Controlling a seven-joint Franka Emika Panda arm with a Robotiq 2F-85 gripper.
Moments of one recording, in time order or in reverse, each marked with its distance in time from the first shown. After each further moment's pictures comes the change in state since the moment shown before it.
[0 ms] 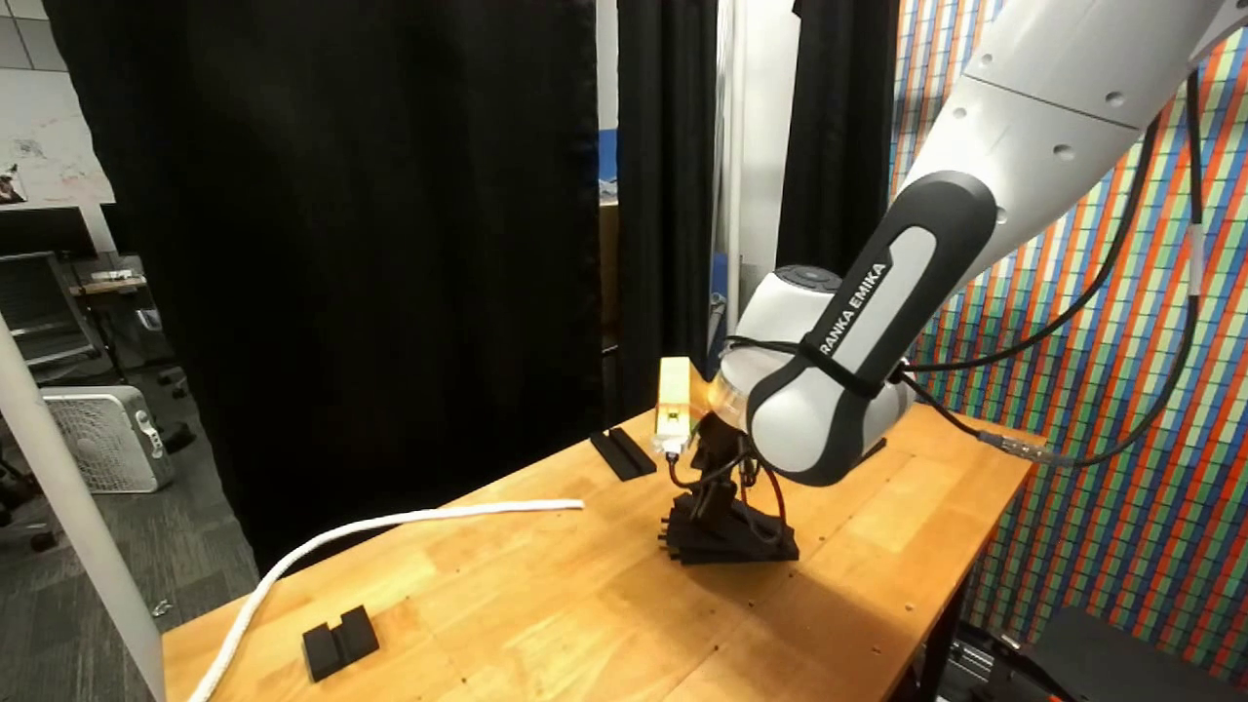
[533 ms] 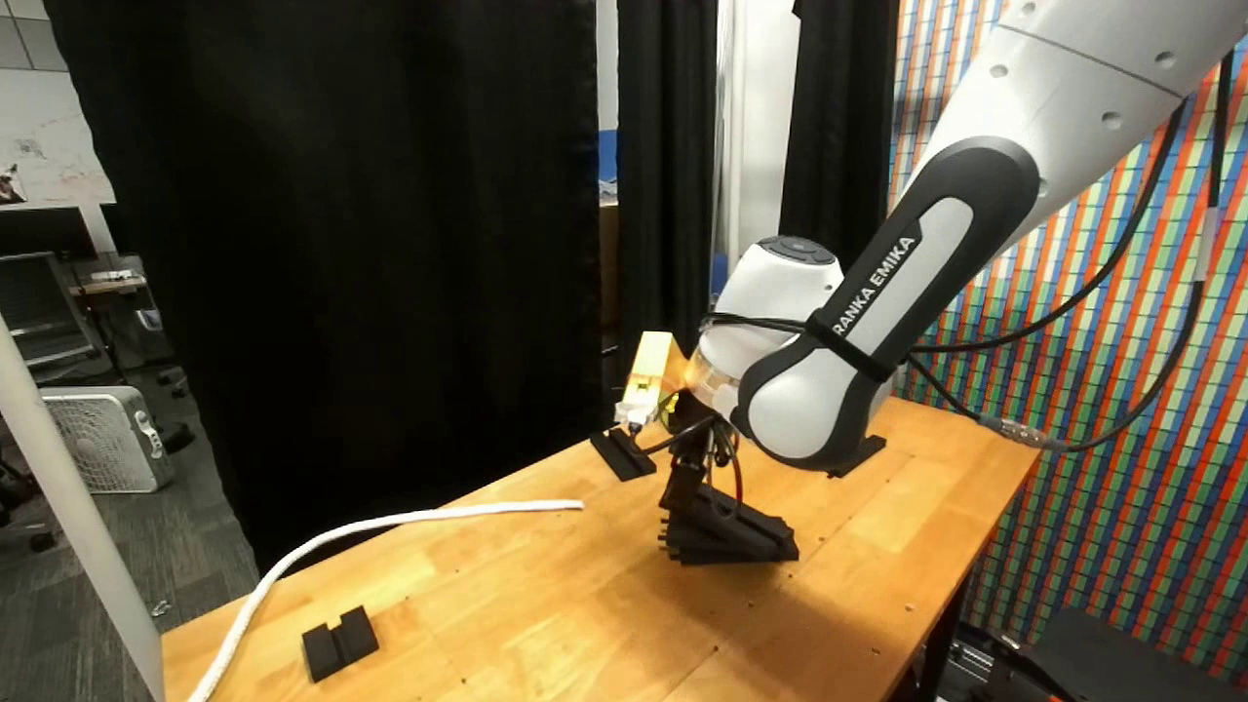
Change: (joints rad) arm 0.198 -0.075 -0.123 0.020 -0.066 -0.057 0.223
